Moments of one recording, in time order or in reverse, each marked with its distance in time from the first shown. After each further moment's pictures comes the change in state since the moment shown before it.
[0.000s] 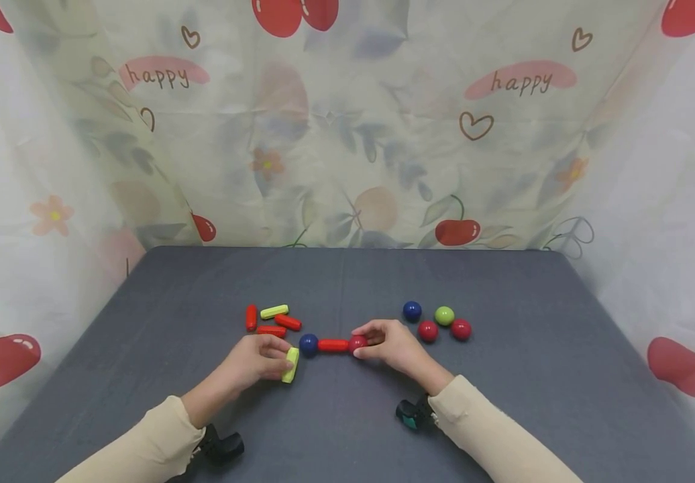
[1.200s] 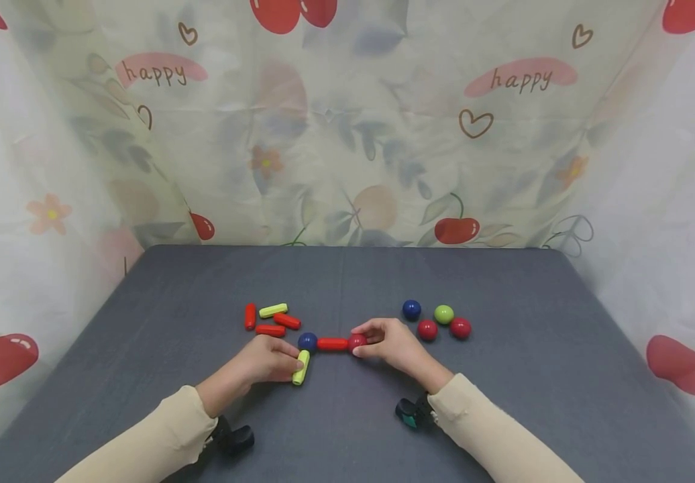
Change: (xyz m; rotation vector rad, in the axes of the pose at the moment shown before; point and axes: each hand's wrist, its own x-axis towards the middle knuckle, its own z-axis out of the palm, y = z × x) left_hand 0.013 0.001 0.013 0.012 -0.057 -0.124; right_hand 0.000 -0.001 0.001 0.006 0.011 -0.029
